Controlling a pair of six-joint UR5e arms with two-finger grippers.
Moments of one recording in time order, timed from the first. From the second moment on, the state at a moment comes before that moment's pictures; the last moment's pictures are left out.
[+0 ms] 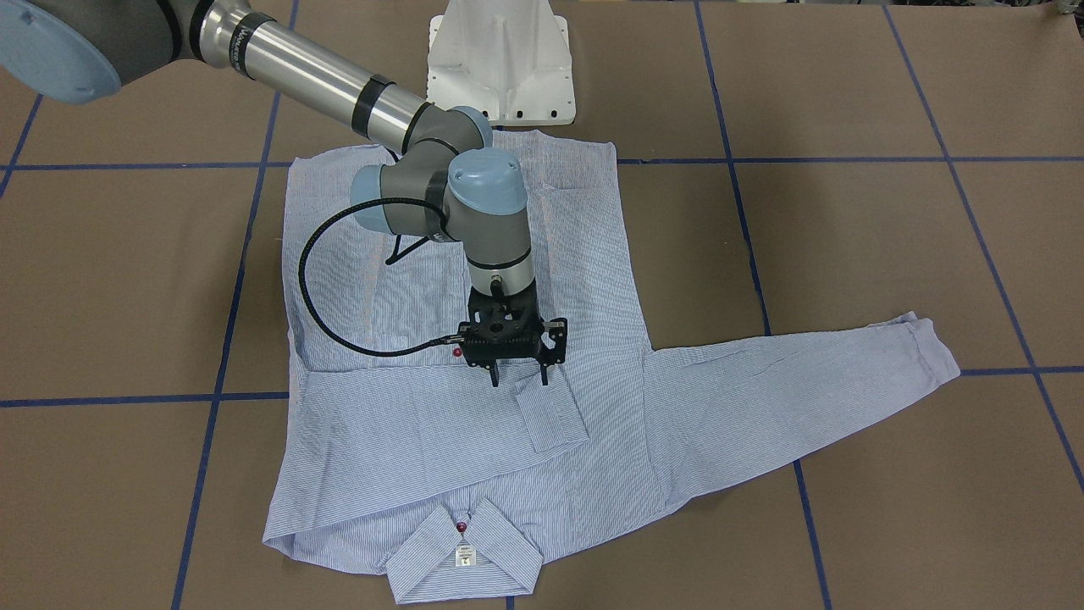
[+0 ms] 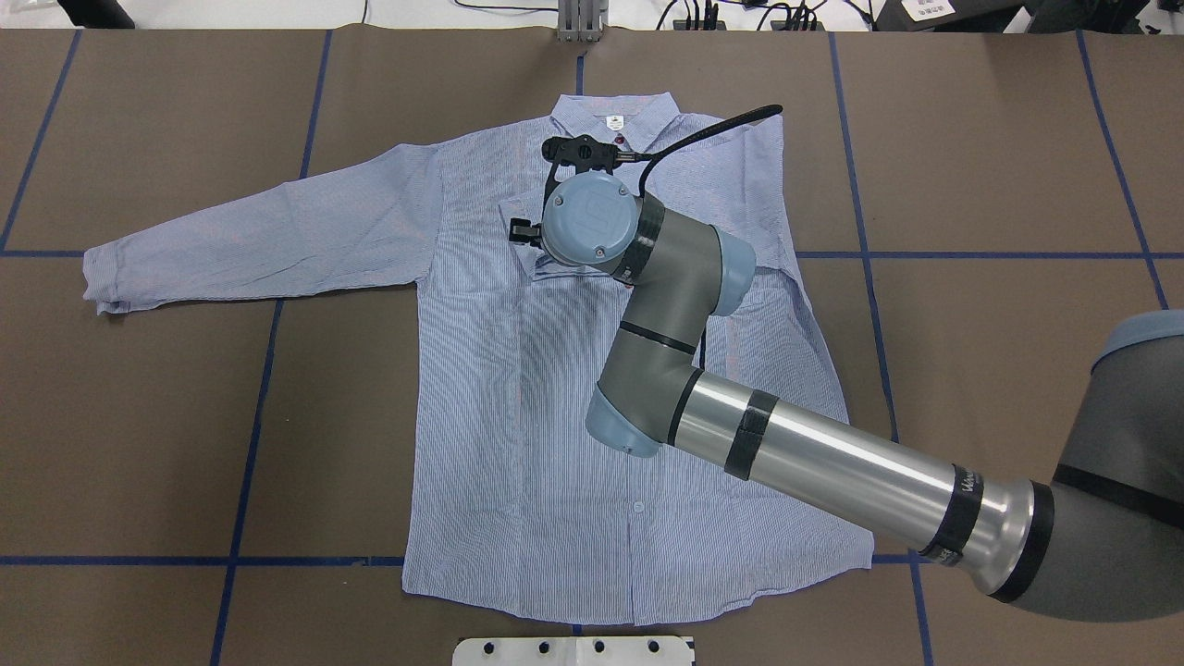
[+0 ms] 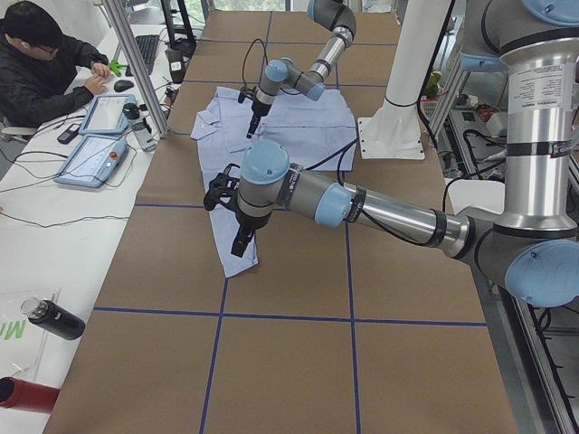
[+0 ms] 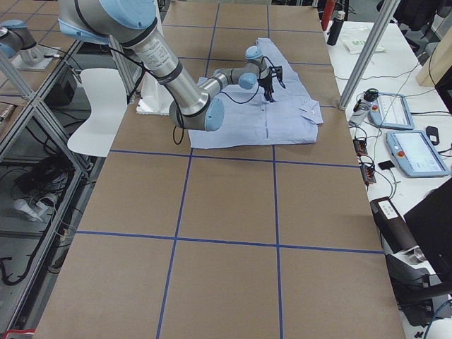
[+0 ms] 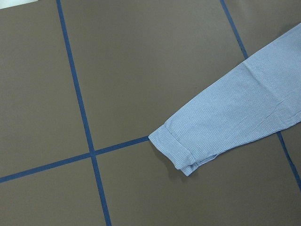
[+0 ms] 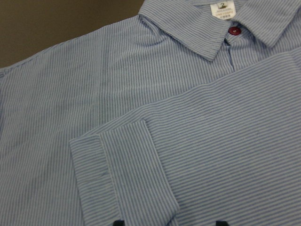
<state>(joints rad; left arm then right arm) -1.57 -1.50 -1.92 -1.69 -2.44 -0.01 0.53 -0.61 1.09 -1.10 1.56 1.31</state>
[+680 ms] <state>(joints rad) -1.57 -1.50 -1.92 -1.69 -2.44 -0.01 0.53 -0.58 1.04 -1.10 1.55 1.31</state>
